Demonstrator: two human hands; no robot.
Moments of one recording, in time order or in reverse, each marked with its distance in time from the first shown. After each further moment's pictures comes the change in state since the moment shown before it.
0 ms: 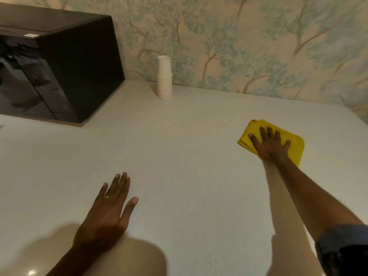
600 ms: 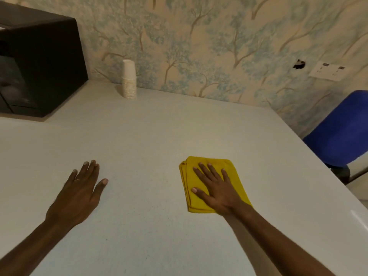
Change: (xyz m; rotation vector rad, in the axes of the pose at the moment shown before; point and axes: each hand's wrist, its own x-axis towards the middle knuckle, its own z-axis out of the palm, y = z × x) left_hand -0.008 0.007 -0.004 0.050 0.075 0.034; right_hand -0.264 0.023 0.019 -0.058 -0.028 -0.535
